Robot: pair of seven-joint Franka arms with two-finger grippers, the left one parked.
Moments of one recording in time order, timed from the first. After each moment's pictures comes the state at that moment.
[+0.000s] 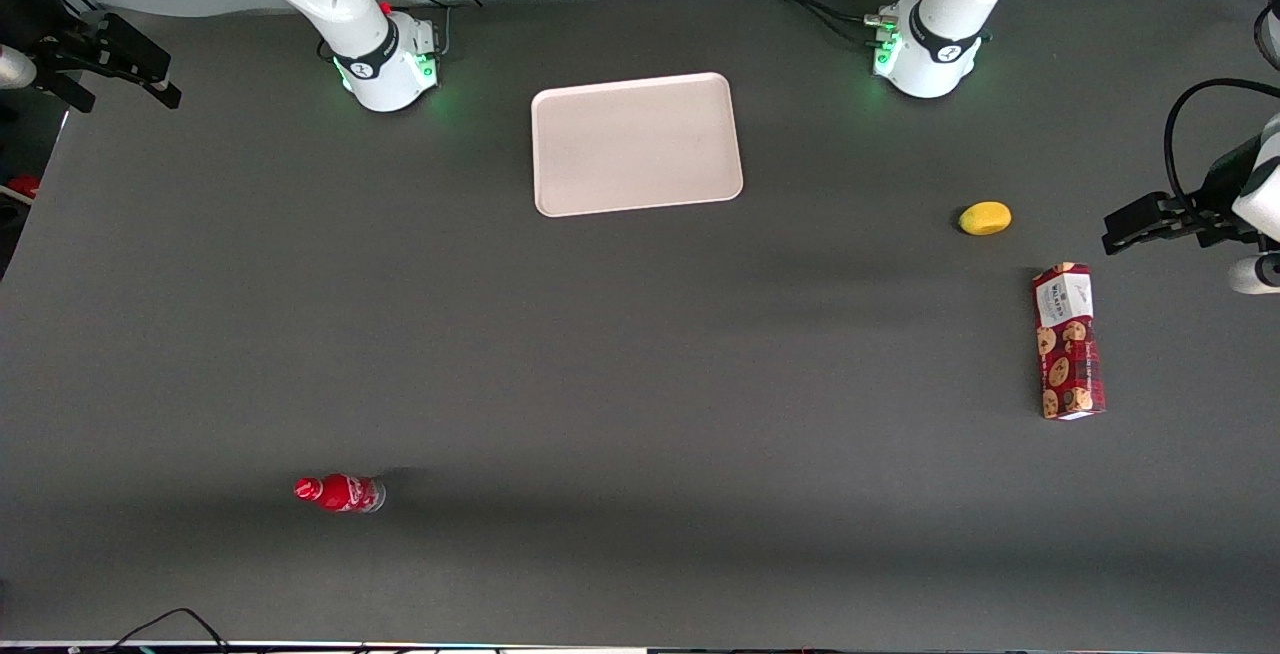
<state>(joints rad) 0.02 -0.32 0.00 -1.76 0.01 1.46 0.03</state>
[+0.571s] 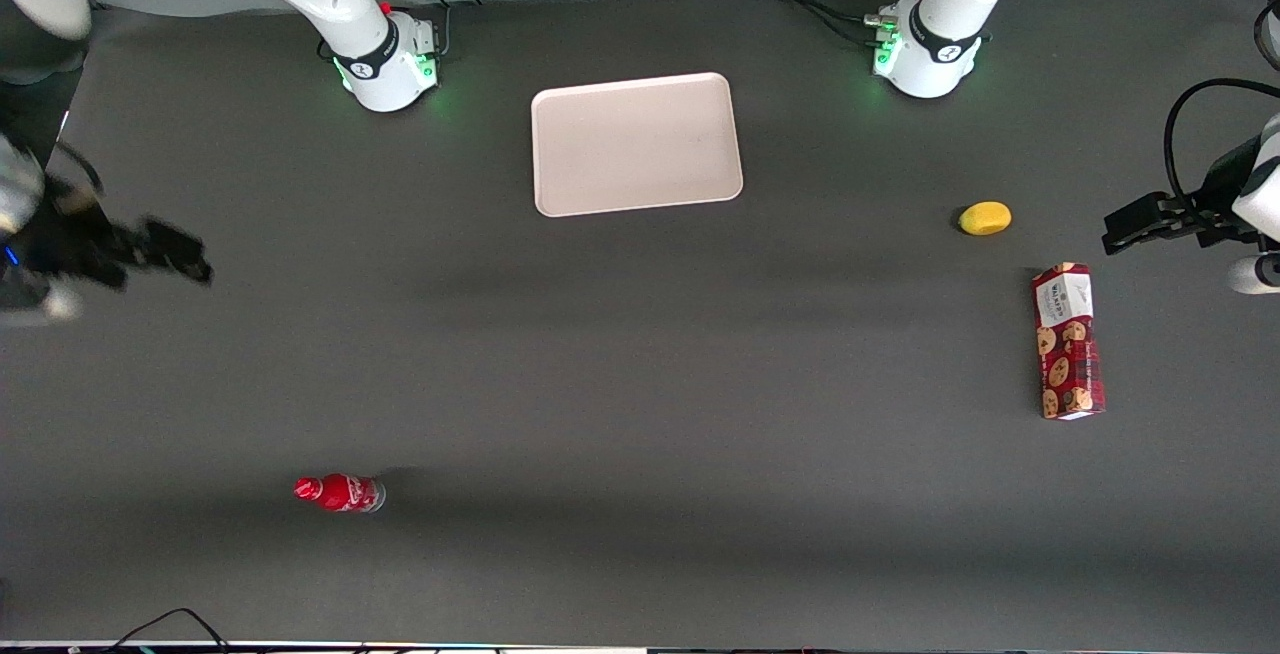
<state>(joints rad) 0.04 0.28 0.01 -1.38 0.01 1.67 0.03</state>
